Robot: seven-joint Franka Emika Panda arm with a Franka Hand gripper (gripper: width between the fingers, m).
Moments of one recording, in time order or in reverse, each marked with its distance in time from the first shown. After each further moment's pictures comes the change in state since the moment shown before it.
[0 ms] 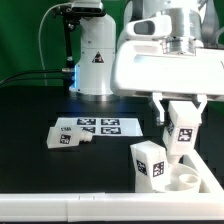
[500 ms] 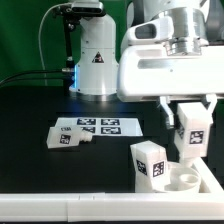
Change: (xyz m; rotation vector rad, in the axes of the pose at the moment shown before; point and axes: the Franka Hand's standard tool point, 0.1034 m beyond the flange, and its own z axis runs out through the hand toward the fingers) arm 0.004 -0.026 0.013 0.048 0.013 0.059
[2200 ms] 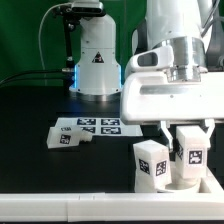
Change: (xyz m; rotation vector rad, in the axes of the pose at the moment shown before) arm -0.036 0.003 0.026 -0.024 -0.001 0.004
